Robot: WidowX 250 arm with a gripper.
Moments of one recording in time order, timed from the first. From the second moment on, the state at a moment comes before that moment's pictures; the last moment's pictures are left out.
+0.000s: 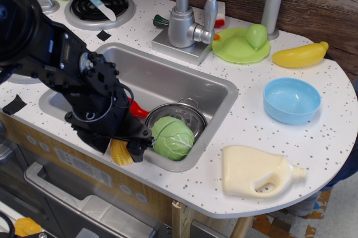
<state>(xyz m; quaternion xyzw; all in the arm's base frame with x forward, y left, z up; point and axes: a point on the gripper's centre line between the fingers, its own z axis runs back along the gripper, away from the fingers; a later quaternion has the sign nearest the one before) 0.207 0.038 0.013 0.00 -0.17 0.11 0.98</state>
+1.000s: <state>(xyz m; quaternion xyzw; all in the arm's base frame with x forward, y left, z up) 0.284 -0.042 0.111 0.02 -0.12 0.15 0.98</state>
